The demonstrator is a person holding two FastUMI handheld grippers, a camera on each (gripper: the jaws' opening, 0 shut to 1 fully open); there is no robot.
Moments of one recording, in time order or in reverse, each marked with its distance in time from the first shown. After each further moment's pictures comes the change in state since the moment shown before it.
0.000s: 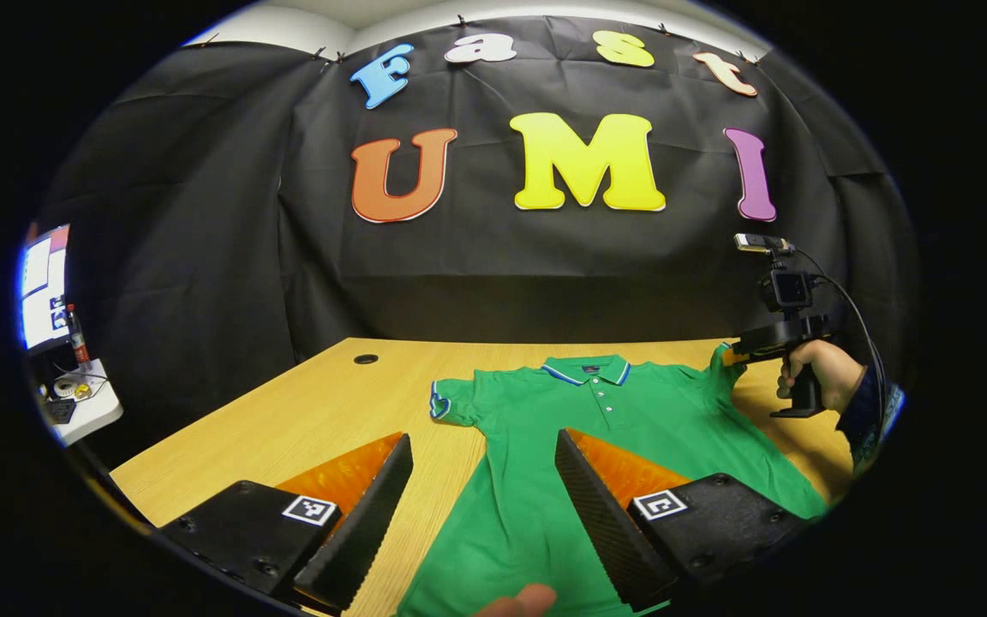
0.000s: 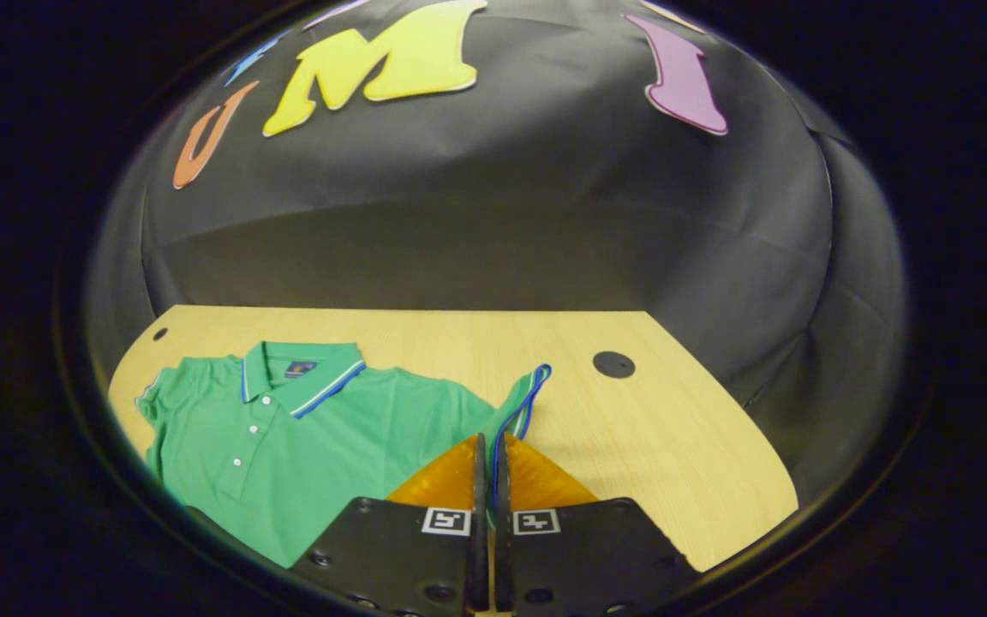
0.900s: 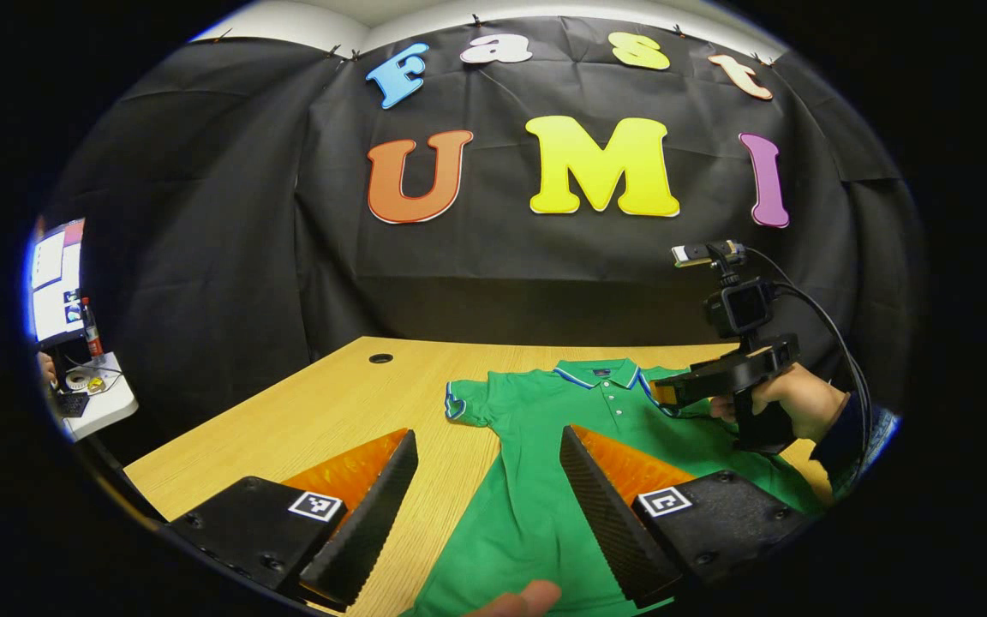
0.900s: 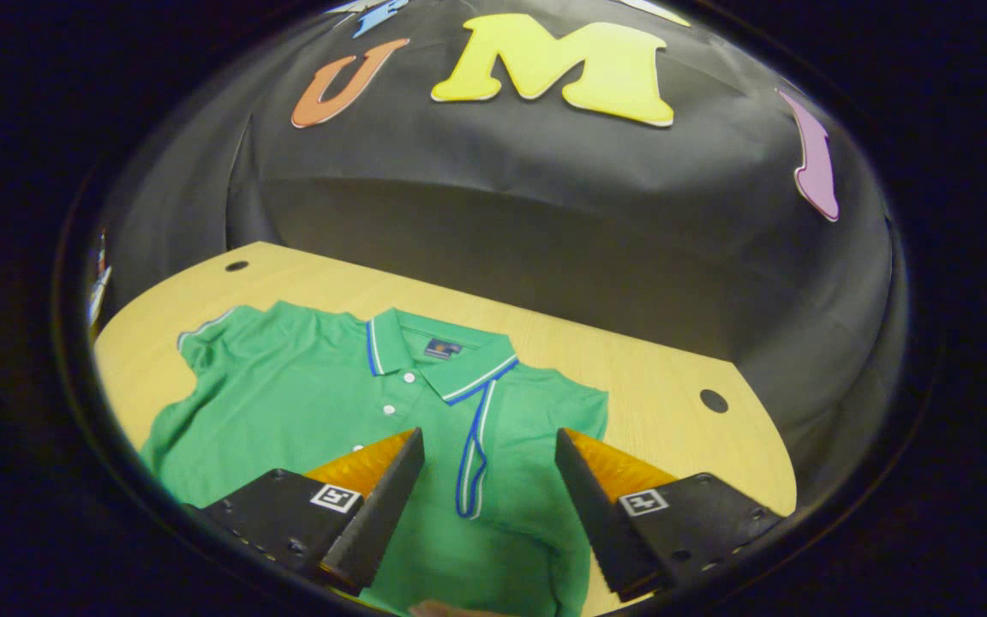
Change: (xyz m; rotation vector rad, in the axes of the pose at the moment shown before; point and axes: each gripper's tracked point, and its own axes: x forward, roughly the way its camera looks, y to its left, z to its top) left arm -0.003 0.003 0.013 -0.013 -0.017 0.016; right arm -0.039 0.128 -0.013 -0.238 -0.055 0.163
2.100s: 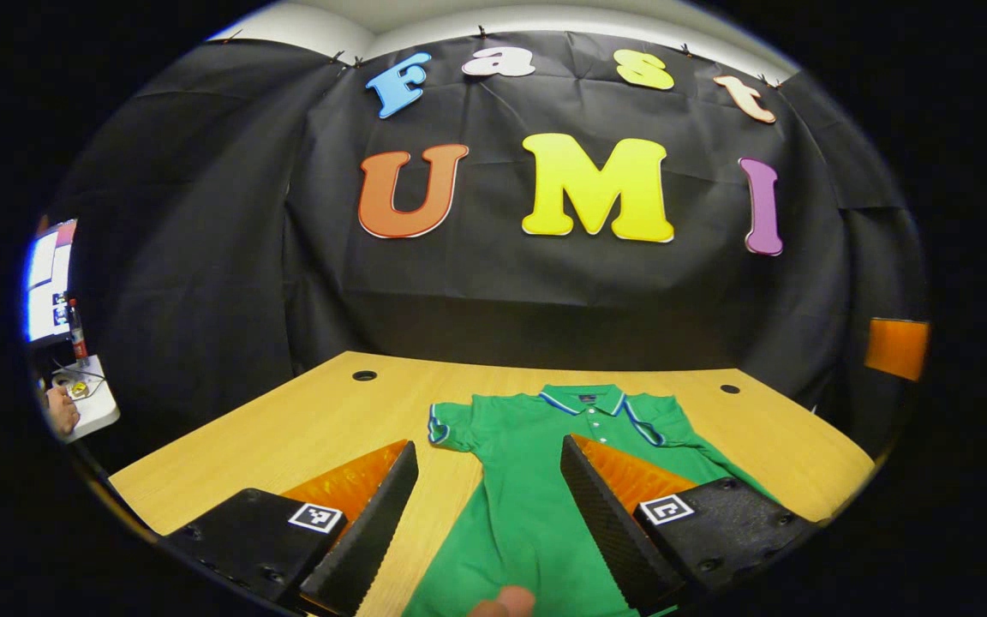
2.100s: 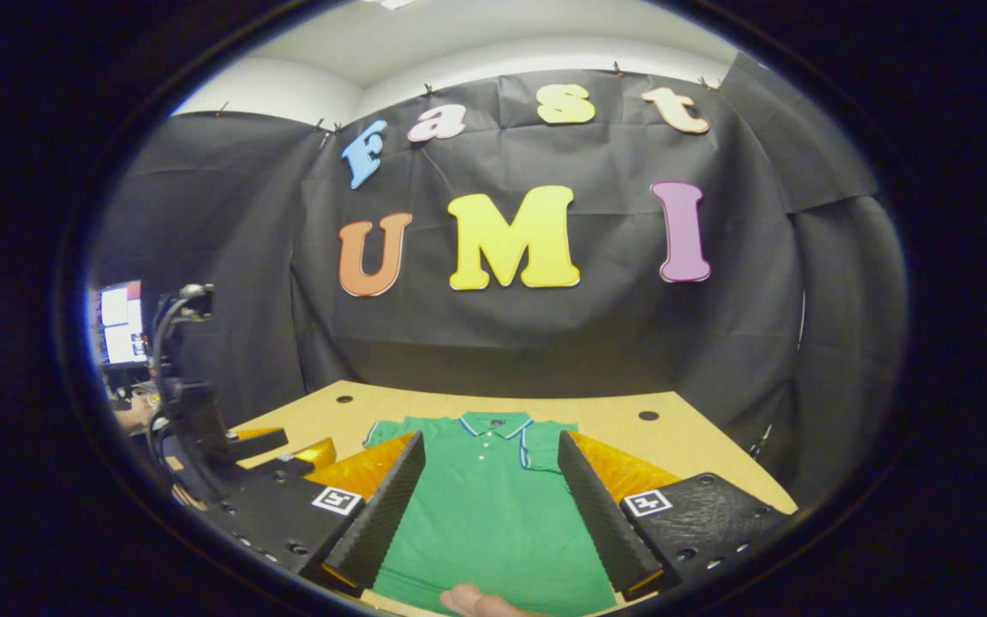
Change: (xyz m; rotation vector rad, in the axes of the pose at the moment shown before) left arm 0.027 0.008 0.015 -0.036 -0.002 -0.008; right arm -0.356 0.013 0.020 0.232 -0.373 0.034
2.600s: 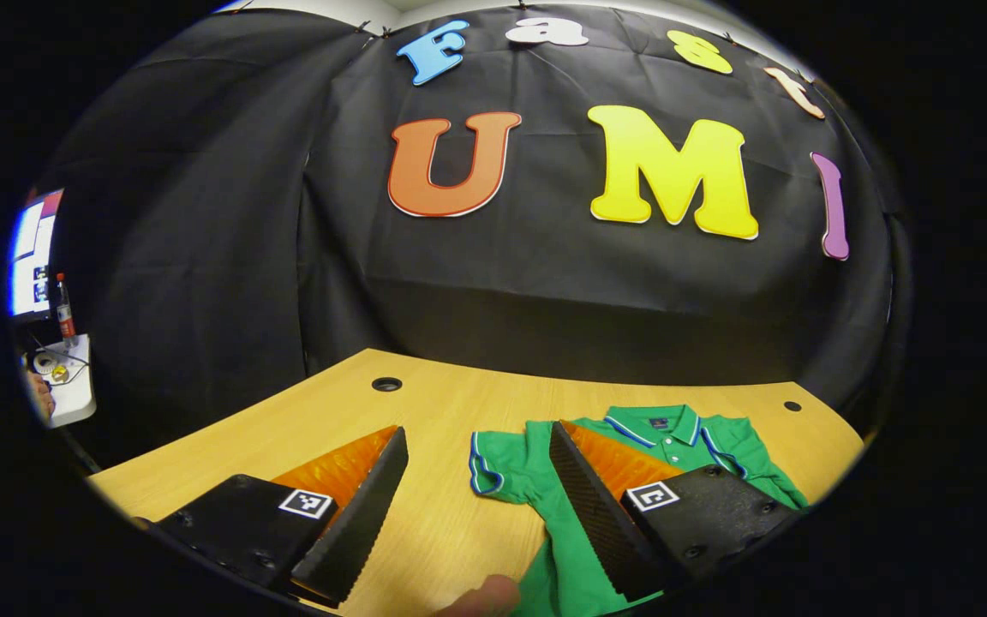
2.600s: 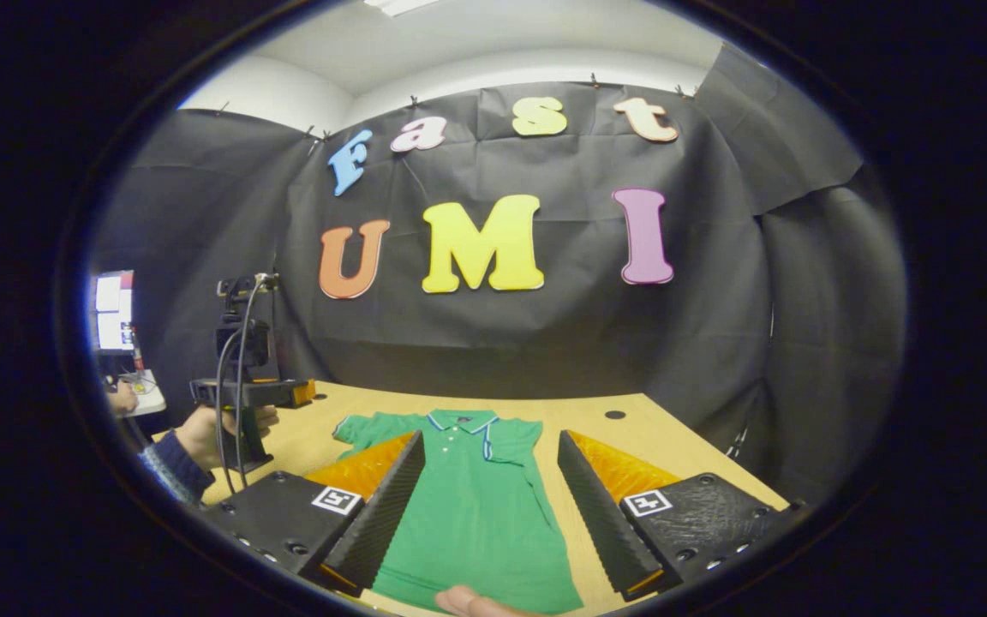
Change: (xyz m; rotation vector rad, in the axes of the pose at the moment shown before) left arm 0.125 0.062 0.021 -0.042 -0.023 0.079; right arm -0.018 -0.046 -0.043 0.012 -0.048 -0.056
